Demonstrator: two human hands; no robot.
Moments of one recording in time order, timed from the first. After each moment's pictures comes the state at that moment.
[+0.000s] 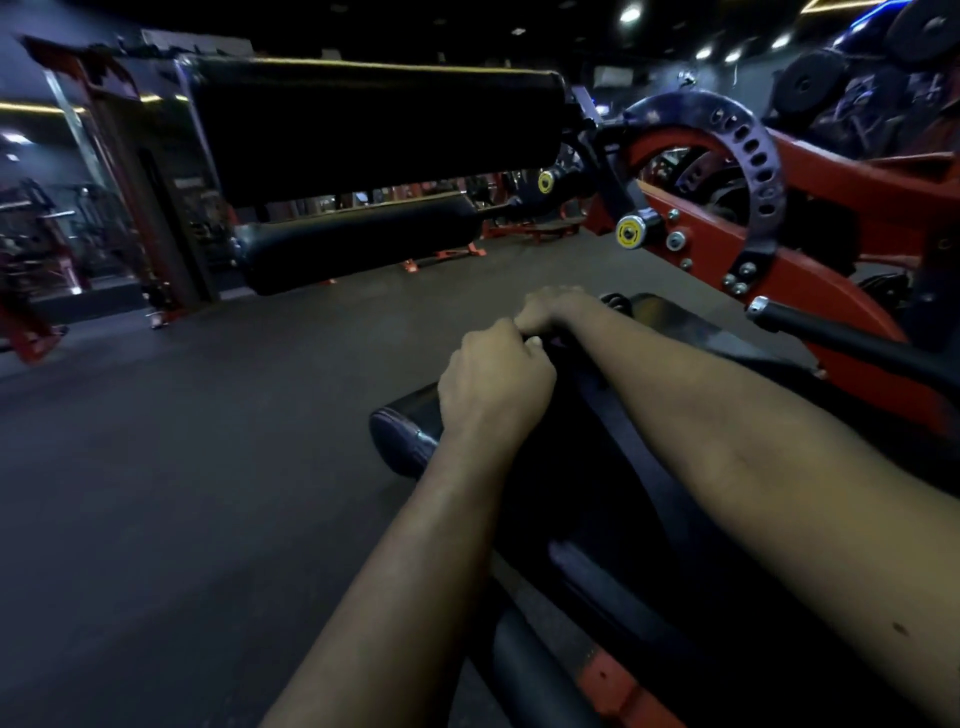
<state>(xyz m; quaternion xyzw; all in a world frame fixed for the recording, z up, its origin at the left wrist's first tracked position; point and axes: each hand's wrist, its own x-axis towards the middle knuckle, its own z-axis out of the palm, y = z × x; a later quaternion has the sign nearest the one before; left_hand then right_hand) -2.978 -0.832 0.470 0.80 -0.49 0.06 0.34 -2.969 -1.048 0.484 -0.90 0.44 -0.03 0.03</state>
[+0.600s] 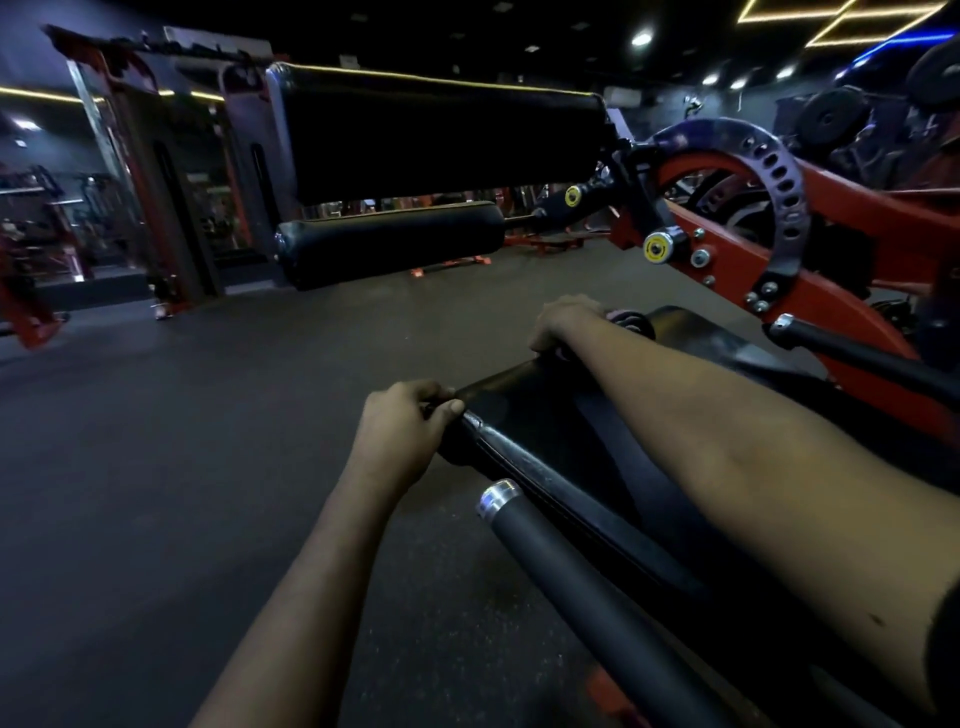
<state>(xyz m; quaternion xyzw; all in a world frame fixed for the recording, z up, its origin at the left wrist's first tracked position) -2.847 -0.753 0.424 0.77 -0.50 0.04 0.40 -2.935 -0.996 0.490 -0.85 0.53 -0.01 -0.01</state>
